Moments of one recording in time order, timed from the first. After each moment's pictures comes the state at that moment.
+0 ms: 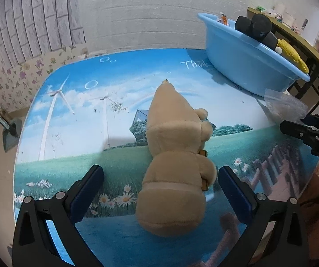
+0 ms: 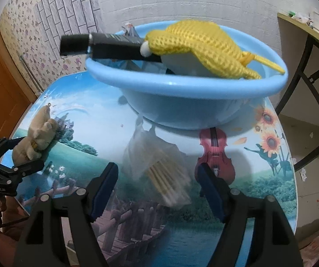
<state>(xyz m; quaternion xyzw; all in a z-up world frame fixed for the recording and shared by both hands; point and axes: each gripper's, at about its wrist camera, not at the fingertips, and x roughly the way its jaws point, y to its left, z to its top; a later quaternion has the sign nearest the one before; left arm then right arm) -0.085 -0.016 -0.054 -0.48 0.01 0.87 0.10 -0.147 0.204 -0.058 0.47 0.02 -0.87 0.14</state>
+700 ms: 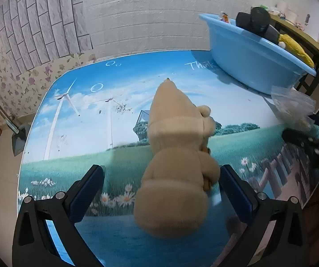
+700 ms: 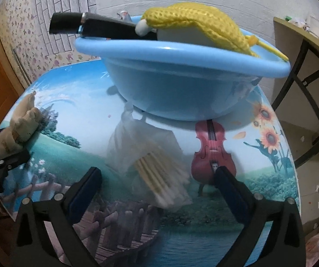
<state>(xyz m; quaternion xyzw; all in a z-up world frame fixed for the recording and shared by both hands) -0.079 -0.010 -0.056 -0.46 0.03 0.88 0.07 -0.137 0.211 -0.062 0.44 0.04 -0.89 0.11</state>
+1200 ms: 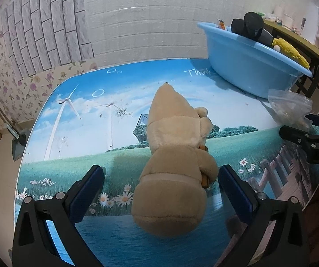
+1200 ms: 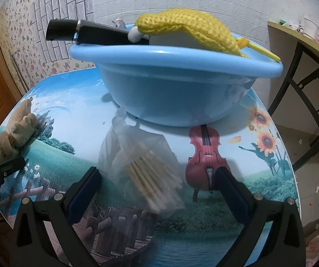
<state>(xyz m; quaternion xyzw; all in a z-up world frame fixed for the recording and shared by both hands) -0.074 -0.009 -0.057 -0.43 0.03 0.90 0.07 -0.133 0.223 -0.068 0.42 0.04 -0.90 0.11</state>
